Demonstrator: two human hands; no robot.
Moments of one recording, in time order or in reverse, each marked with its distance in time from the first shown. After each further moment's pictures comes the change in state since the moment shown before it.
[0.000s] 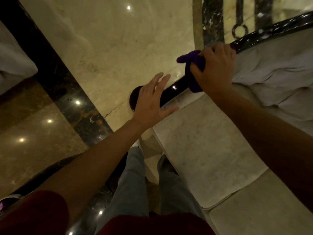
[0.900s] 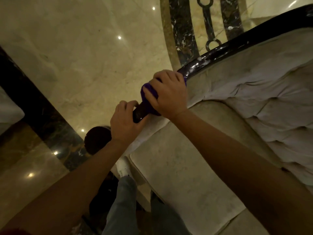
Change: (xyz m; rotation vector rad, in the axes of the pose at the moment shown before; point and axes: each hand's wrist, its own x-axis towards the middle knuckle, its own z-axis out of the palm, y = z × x) left_hand 0.085 0.034 0.065 0.207 0.062 -0.233; right_hand 0.026 0.068 0.017 0.201 0.133 -0.185
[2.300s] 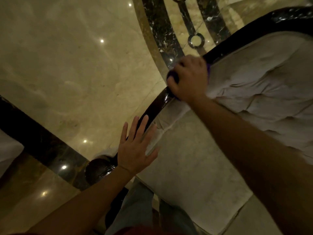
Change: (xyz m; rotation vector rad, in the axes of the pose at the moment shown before) left_hand 0.008 0.030 -0.001 0.242 -0.170 0.594; right_hand 0.048 0.124 -0.037 -0.231 -0.129 0.379
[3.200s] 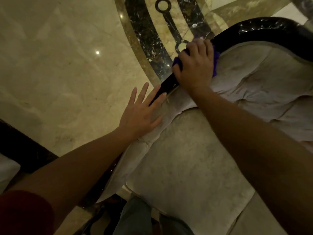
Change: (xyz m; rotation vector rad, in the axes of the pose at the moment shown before) left_hand 0.192 0.017 -0.015 0.174 -0.258 0.219; right_hand 0.046 0.083 -0.022 -0.146 0.182 0.137
